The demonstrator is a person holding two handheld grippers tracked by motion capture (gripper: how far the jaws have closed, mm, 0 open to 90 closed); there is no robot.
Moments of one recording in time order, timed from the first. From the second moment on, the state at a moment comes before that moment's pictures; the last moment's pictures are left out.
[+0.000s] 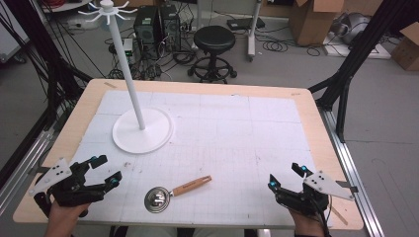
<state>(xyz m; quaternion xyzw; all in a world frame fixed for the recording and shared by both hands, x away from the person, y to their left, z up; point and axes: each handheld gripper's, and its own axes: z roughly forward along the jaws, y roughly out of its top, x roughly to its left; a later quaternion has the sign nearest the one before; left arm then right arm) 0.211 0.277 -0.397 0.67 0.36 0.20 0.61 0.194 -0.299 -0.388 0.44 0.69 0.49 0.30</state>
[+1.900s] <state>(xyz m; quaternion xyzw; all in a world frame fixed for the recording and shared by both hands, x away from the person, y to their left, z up) 0.276 0.076 -0.432 0.89 0.21 0.06 0.40 0.201 -0.297 -0.388 0.44 0.69 0.50 0.28</state>
